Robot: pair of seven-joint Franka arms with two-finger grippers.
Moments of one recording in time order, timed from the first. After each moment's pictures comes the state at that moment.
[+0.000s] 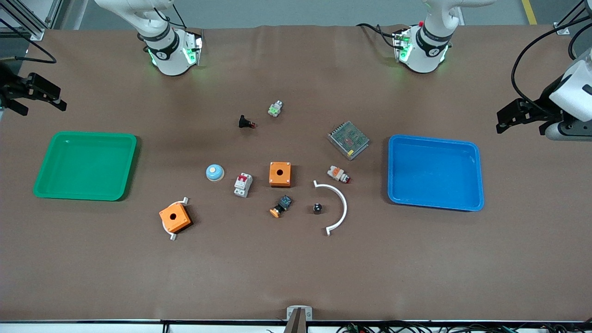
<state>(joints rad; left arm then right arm) -0.05 0.01 -0.03 -1.58 0.01 1.61 -0.01 -0.02 -0.18 -0.10 -1.80 0.05 1.63 -0.21</state>
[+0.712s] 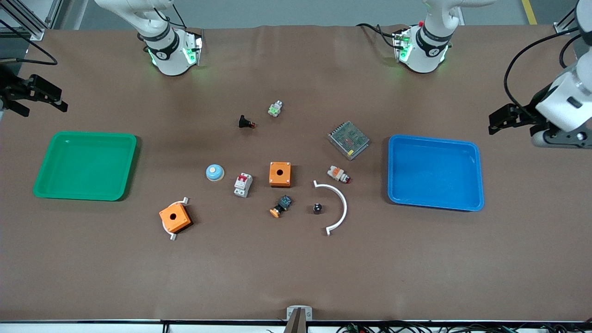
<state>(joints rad) -0.05 0.06 -0.03 -1.60 0.01 1.56 -0.01 -0.02 -0.17 -0.10 -1.80 0.05 1.63 -0.21</state>
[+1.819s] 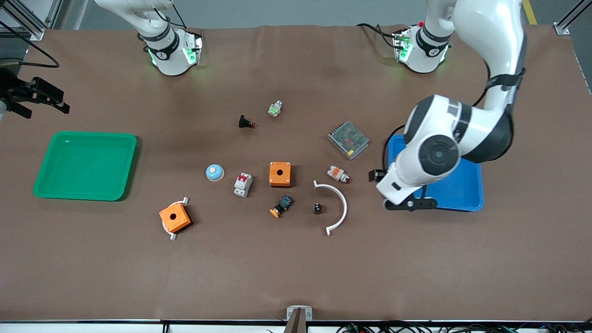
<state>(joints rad) -0.39 0.54 -0.05 -1.42 0.00 1.83 -0.48 -0.02 -0.16 -0.10 -1.80 0.05 1.63 -0.21</state>
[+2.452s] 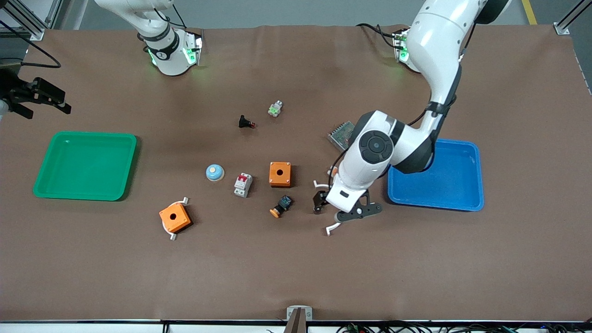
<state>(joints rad) -0.53 0.72 -0.05 -1.39 -0.11 2.33 -0.77 -0.02 -0.16 -0.10 -1.80 0.05 1.63 -0.21</state>
